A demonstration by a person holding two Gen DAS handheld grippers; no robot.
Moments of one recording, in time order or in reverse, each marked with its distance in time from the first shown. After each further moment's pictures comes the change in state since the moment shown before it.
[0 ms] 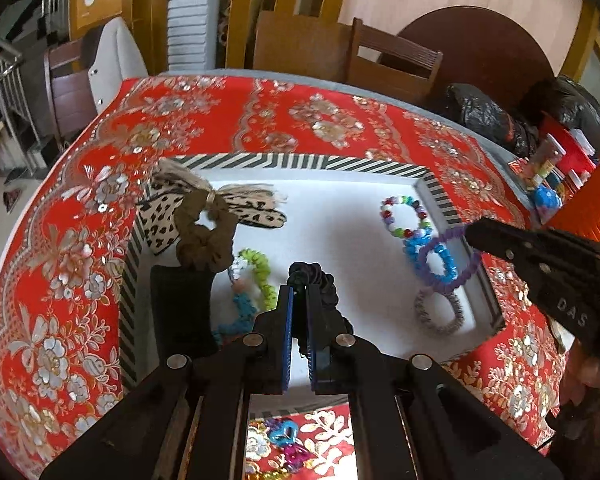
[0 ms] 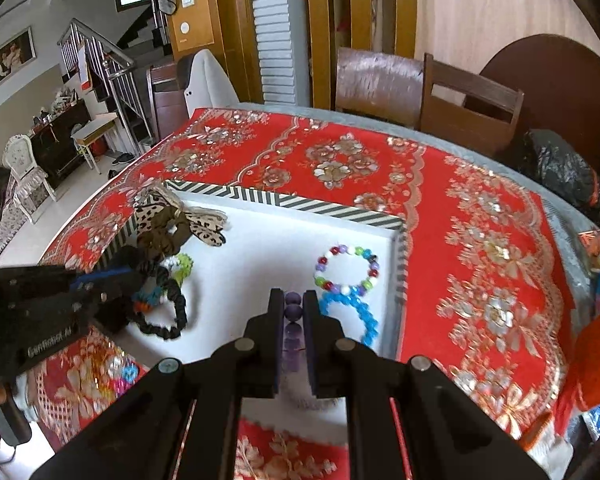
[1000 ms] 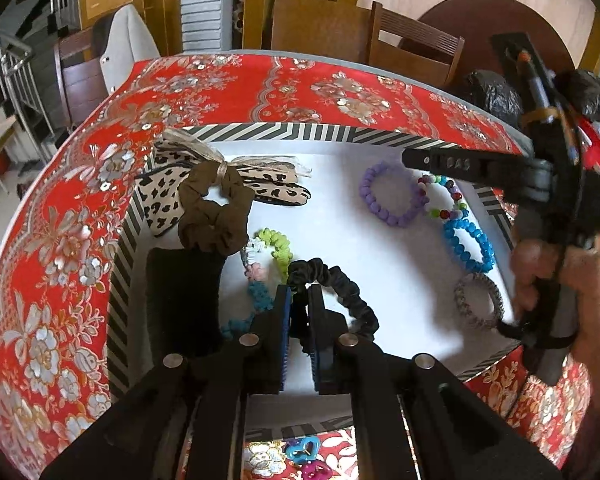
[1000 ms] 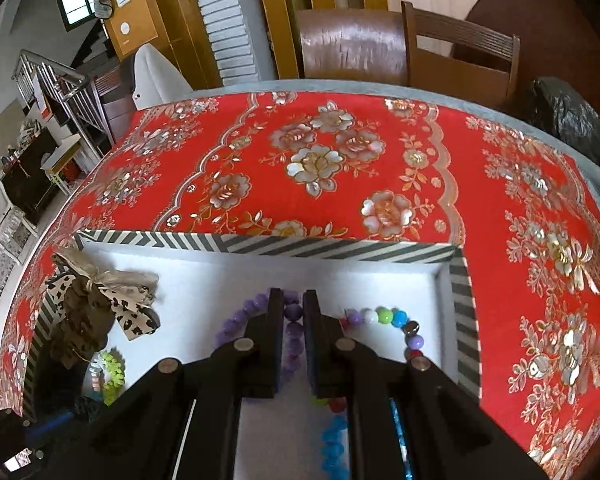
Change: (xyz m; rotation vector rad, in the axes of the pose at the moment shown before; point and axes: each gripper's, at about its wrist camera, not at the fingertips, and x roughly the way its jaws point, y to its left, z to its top) left arm 0.026 0.003 -0.011 0.000 0.025 0.081; right arm 0.125 -0.032 0.049 0.163 0.057 -0.030
